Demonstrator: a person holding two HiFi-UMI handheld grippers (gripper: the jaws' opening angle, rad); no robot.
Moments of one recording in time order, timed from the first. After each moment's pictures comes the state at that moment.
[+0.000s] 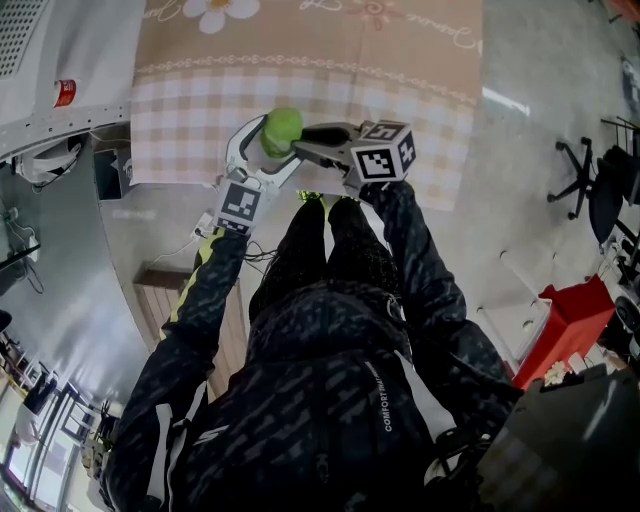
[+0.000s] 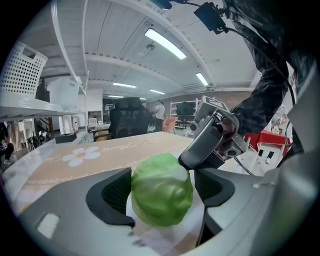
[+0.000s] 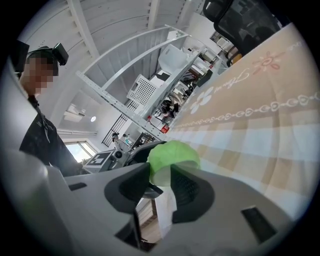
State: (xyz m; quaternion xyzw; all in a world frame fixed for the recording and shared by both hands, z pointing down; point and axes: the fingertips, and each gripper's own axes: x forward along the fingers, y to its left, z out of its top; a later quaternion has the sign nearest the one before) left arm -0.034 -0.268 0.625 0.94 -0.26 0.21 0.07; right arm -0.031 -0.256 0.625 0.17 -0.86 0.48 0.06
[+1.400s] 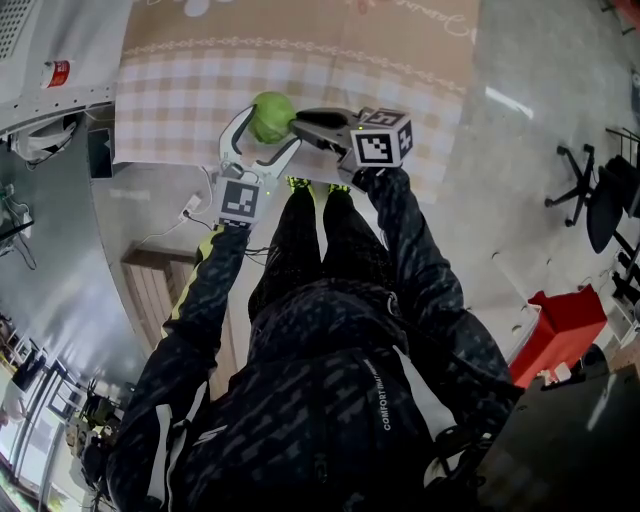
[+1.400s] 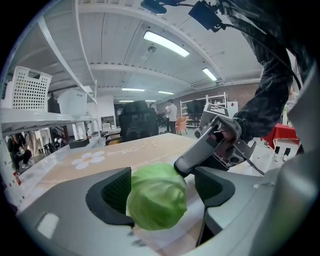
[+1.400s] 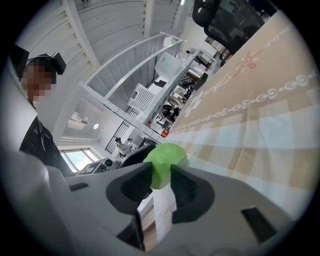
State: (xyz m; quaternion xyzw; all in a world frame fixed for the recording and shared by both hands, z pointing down) left arm -0.004 -0.251 0.618 0.92 -0.33 0.21 0.04; right arm 0.011 -0.248 0.637 0.17 -0.85 0.50 0.02
